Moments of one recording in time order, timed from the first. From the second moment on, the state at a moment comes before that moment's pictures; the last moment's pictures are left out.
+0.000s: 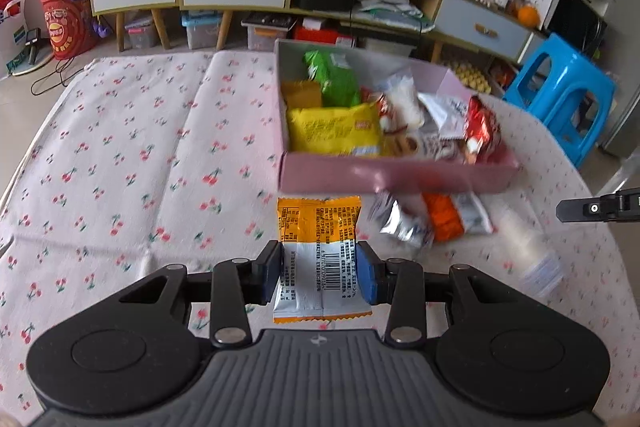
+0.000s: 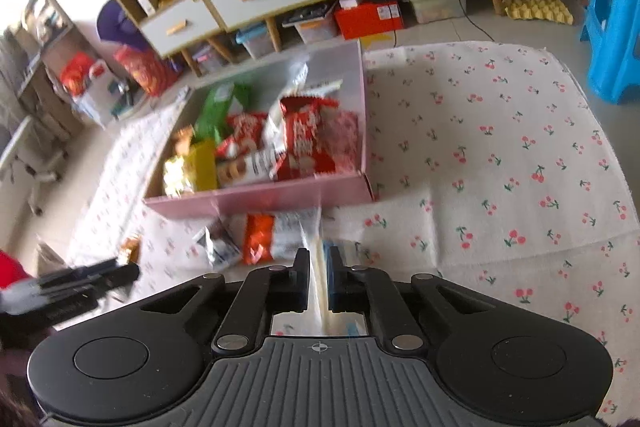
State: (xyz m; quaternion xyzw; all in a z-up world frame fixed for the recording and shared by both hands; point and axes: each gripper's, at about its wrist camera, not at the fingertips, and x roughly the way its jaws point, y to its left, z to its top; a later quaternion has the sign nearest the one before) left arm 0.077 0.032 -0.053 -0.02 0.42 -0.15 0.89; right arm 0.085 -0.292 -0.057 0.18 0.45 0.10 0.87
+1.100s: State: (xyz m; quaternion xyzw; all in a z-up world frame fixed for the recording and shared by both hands) left arm 0.072 -0.016 -0.081 0.05 0.46 -0.19 0.87; right arm 0.107 -0.240 -0.106 0.03 0.53 0.06 0.85
